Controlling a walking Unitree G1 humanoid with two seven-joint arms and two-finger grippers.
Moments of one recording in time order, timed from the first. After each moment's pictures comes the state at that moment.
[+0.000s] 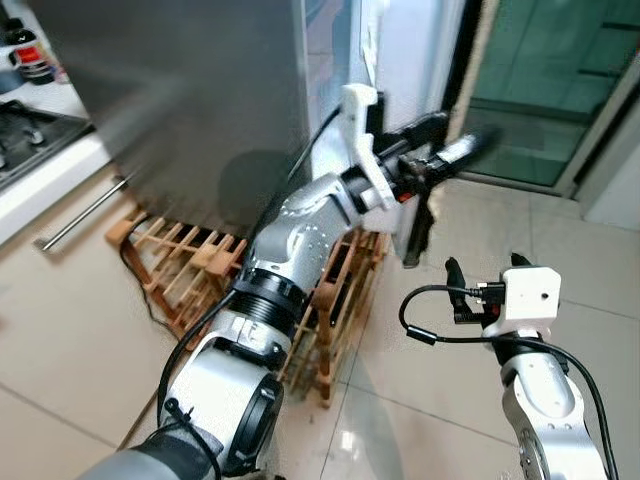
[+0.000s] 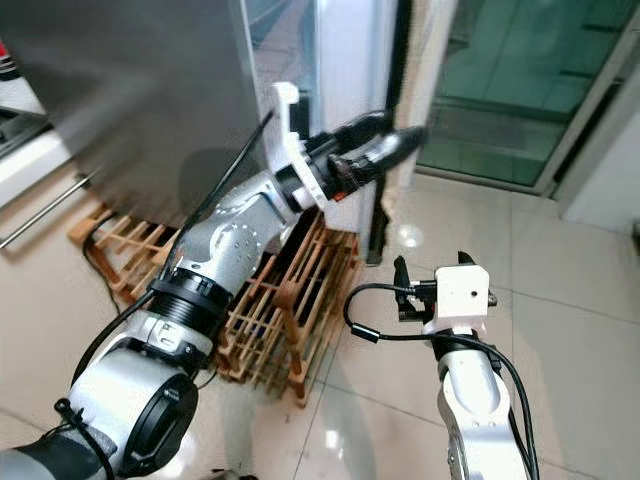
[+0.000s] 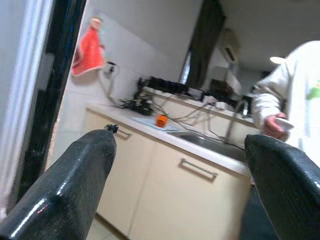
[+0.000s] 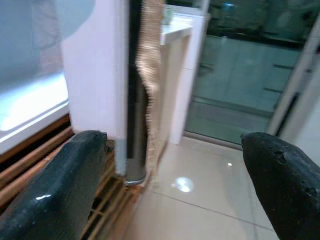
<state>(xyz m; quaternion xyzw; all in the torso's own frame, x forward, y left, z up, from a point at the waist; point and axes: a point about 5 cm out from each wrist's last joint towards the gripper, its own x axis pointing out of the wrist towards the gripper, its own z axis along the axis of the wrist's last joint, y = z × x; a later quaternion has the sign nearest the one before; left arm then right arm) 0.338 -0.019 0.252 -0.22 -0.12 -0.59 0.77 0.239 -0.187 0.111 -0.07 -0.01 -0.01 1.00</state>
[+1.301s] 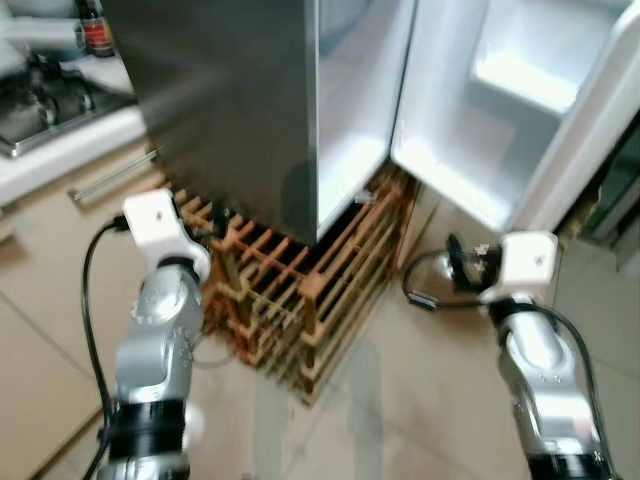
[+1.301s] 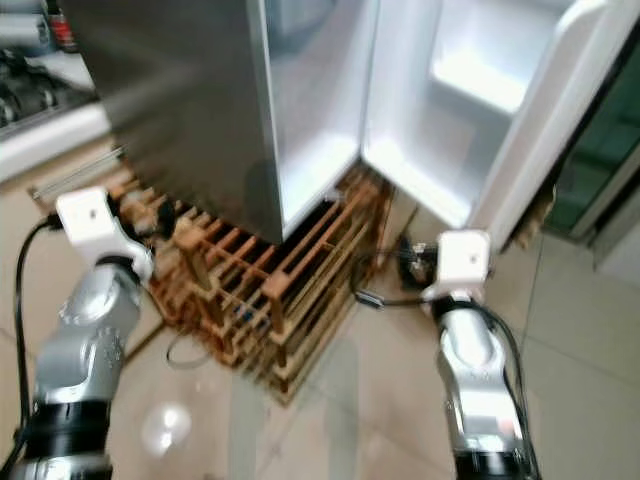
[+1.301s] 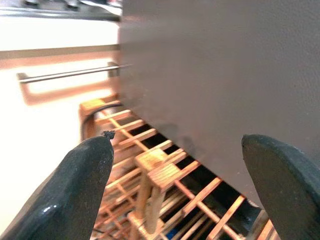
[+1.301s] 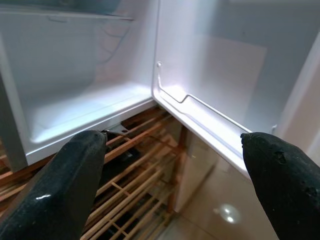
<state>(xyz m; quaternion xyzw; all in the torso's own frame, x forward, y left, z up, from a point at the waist) 0.306 0.197 0.134 -0.09 0.04 0.12 0.99 0.281 -0.182 0.115 -0.05 -0.01 0.02 1.00</state>
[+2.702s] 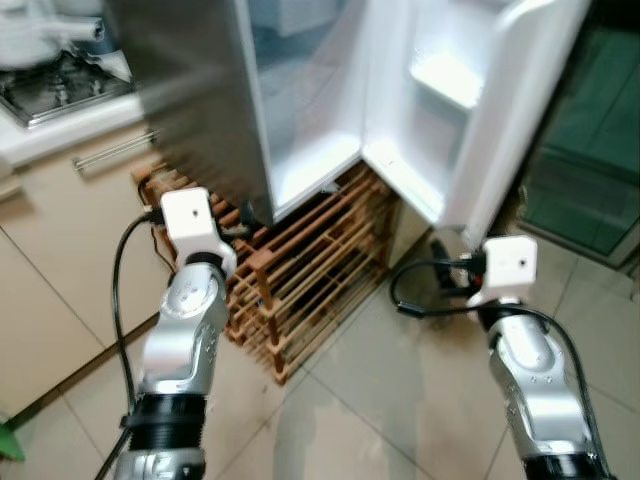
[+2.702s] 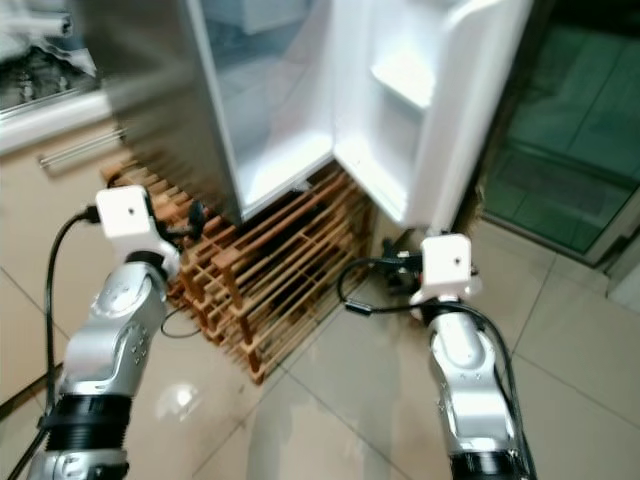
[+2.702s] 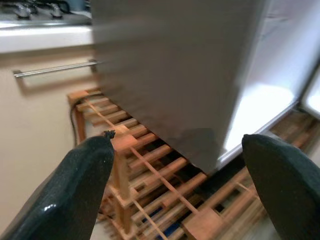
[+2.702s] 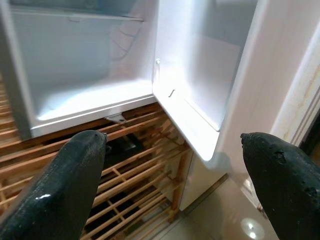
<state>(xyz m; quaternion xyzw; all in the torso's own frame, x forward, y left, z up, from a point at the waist) 0.315 0.173 0.138 -0.05 0.04 0.09 0.99 0.280 -0.169 0.112 -0.06 -0.01 0.05 1.00</state>
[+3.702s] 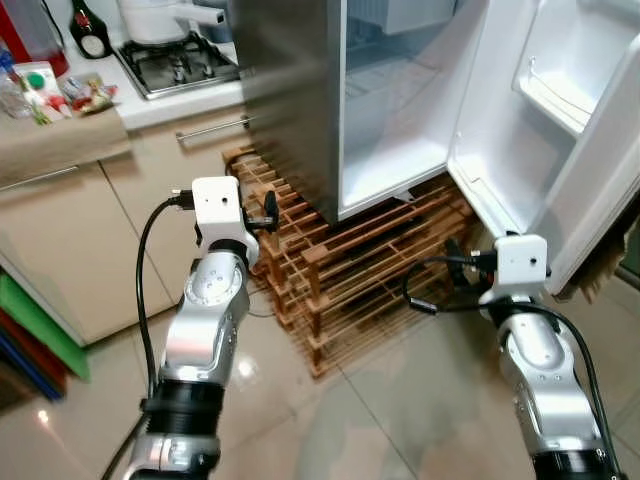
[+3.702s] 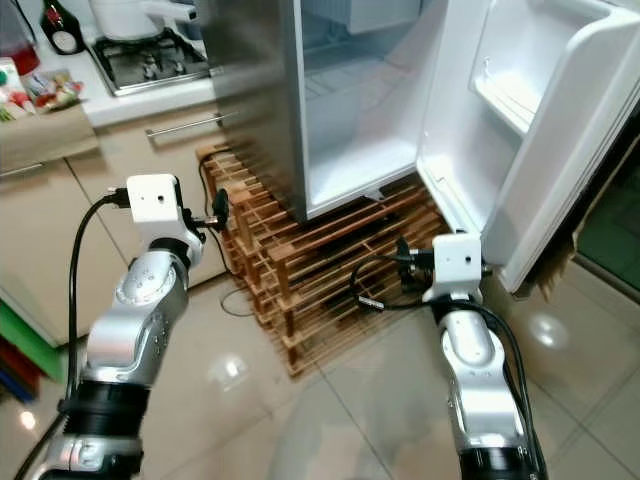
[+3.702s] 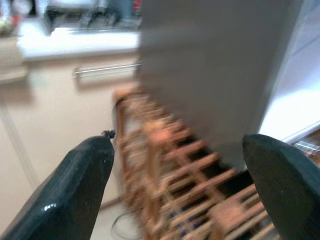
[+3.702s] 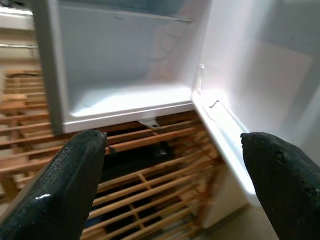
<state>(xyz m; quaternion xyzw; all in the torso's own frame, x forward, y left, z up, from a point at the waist) 0.325 0.151 0.137 -0.03 0.05 0.06 1.00 0.280 -0.182 0.108 -0.07 0.00 0.02 1.00</state>
